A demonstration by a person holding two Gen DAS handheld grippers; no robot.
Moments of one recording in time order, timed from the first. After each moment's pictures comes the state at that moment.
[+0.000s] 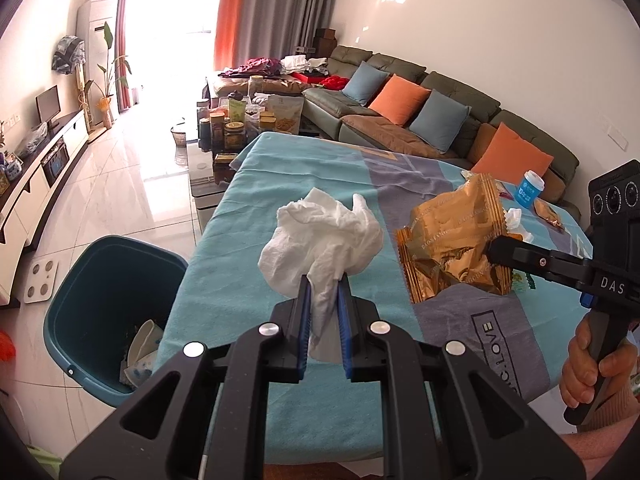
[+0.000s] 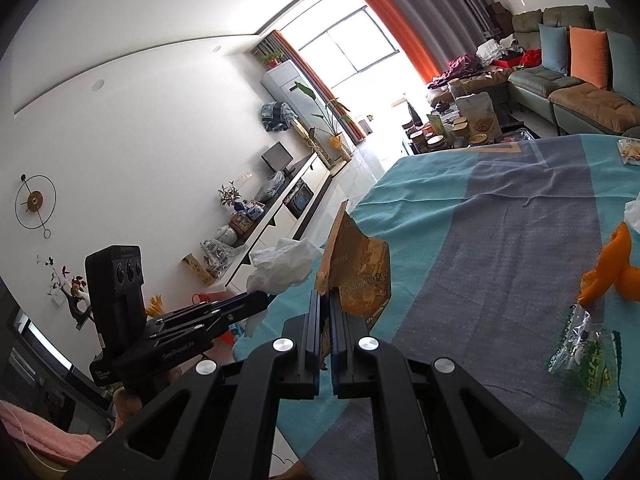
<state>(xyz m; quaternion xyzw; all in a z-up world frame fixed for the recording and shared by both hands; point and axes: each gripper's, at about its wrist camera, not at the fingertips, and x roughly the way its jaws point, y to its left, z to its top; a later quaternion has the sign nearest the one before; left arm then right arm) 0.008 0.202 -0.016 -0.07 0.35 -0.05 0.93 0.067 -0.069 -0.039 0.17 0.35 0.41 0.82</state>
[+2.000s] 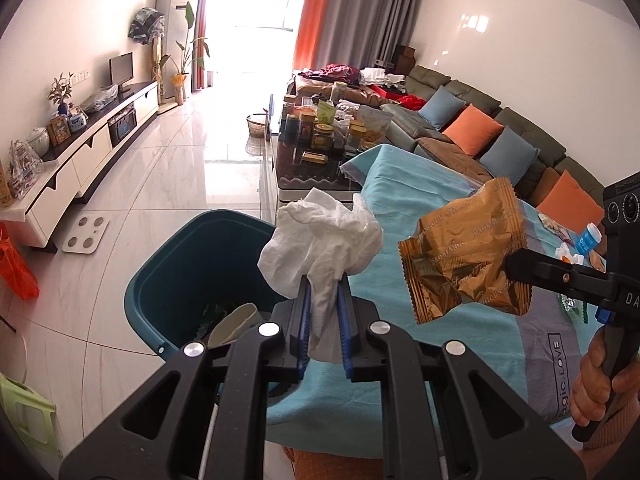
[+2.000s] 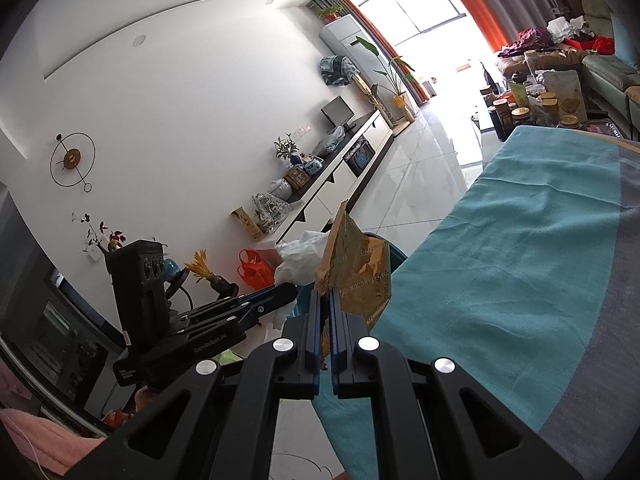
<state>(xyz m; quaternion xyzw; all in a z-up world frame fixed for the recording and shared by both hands) -0.033 0.316 -0.028 -0.13 0.34 0.08 0.93 0.077 0.054 -0.033 0.13 0.39 0.53 0.75</state>
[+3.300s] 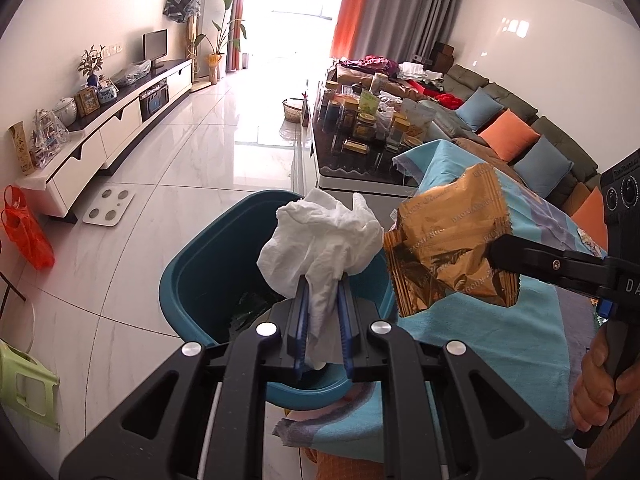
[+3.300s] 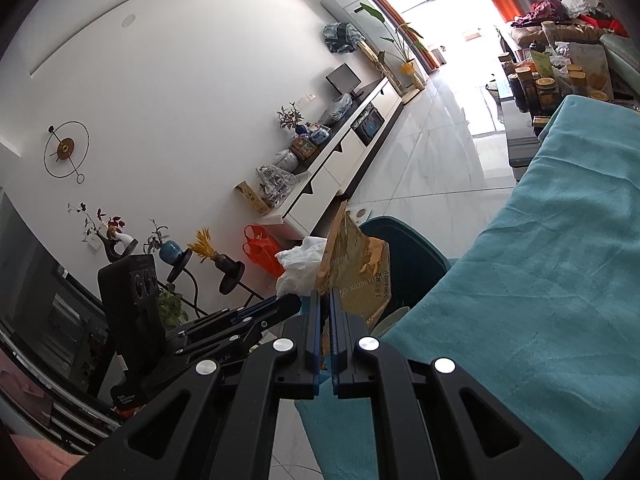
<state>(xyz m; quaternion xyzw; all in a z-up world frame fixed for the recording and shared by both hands) -0.015 0.361 -0.058 -0.16 0.37 0.13 0.91 0.102 0.133 -0.049 0.11 0.44 0.54 0.71</state>
